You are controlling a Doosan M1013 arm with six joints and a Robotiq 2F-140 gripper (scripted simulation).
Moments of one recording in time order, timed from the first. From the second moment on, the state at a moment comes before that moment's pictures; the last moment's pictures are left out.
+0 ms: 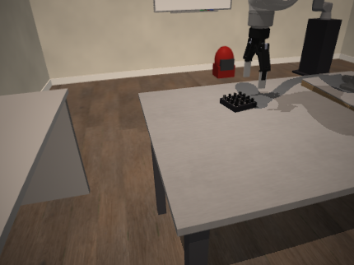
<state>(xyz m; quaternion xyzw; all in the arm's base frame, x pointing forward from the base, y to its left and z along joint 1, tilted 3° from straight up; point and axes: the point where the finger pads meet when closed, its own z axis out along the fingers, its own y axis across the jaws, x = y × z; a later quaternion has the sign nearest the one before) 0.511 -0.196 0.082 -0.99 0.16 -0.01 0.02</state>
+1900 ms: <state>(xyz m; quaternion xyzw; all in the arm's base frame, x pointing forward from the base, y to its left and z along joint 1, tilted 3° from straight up) 0.497 -0.195 0.081 -0.99 0.16 -0.01 0.02</state>
